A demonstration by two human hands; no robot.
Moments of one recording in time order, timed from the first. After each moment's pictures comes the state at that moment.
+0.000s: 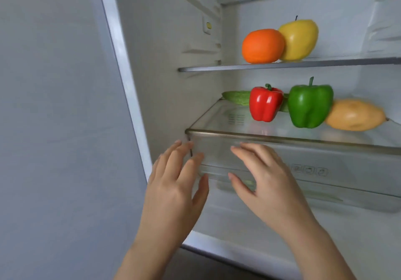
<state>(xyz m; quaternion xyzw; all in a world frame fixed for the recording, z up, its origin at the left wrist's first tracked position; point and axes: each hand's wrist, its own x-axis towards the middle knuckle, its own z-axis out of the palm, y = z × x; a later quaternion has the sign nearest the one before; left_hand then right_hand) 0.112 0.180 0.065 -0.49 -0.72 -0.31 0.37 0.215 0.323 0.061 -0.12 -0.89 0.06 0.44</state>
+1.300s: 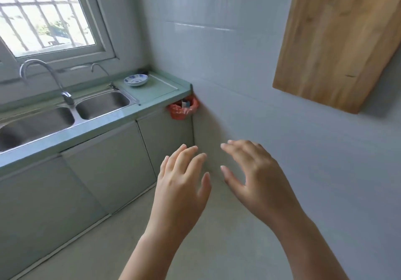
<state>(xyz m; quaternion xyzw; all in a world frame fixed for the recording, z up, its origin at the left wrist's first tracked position) 0.309 -0.460 -0.063 0.19 -0.90 -0.10 0.38 0.196 -0.349 -0.041 0.51 -0.77 0.33 0.18</state>
